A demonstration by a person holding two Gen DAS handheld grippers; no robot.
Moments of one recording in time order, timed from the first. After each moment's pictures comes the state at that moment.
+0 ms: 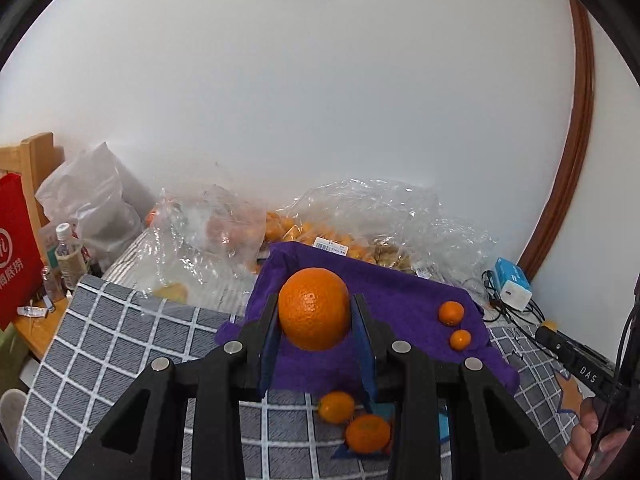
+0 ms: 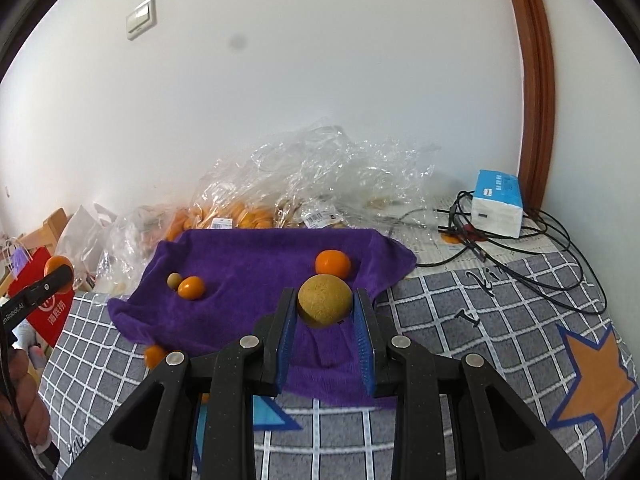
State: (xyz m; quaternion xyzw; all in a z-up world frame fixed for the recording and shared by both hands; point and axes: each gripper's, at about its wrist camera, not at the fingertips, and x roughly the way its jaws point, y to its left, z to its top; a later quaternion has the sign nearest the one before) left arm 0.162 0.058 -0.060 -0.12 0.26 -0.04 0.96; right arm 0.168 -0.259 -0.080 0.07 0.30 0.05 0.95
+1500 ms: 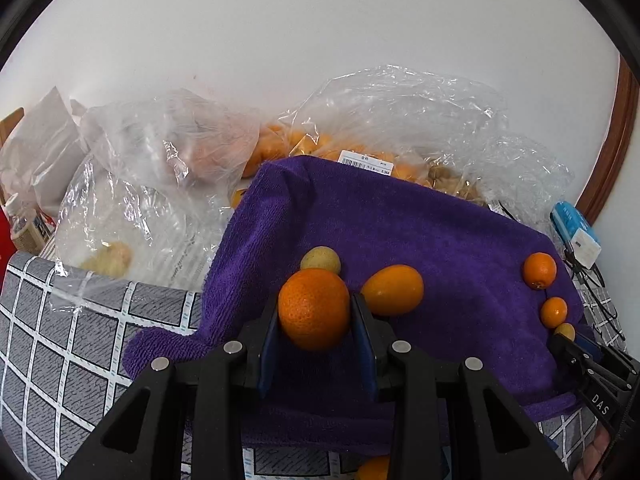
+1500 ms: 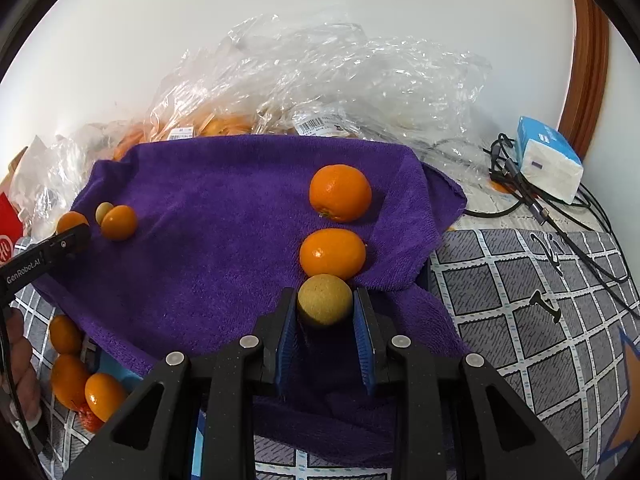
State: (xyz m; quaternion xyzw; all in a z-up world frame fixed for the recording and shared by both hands) left arm 0.270 0.035 -0.160 -0.07 0.37 -0.01 0.93; right arm 0.252 -0.225 -0.173 0.01 0.39 0.04 0.92
